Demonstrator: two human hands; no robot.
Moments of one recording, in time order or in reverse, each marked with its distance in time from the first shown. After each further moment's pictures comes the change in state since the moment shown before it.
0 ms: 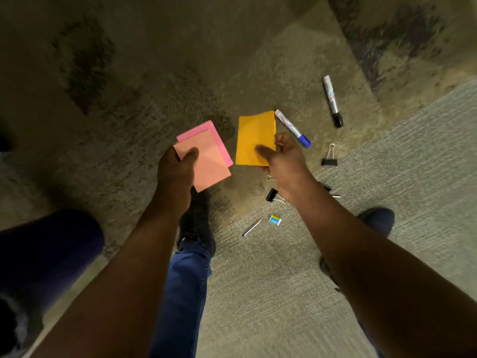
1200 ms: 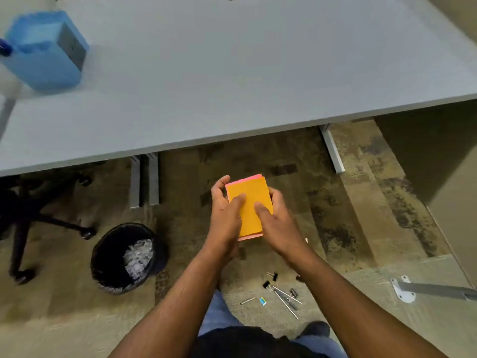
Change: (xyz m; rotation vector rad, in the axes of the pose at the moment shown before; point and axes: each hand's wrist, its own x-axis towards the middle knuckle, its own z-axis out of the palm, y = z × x) left_hand -0.514 0.336 -0.199 -0.535 0.012 0.463; right_hand -0.555 -0.306 0.065 -0.667 -0.369 -0.745
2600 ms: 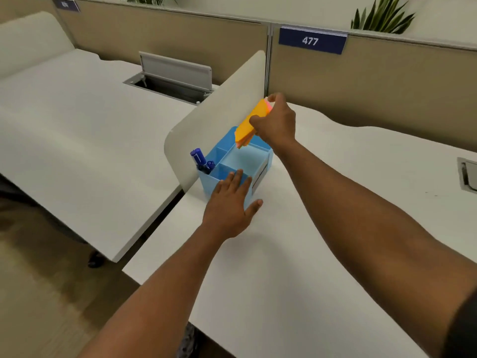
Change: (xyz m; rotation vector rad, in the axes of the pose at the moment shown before) left_hand 0.380 0.258 -0.327 1.382 0.426 0.224; right_hand 0.441 -0.474 0.409 -0.256 -0.218 -0.600
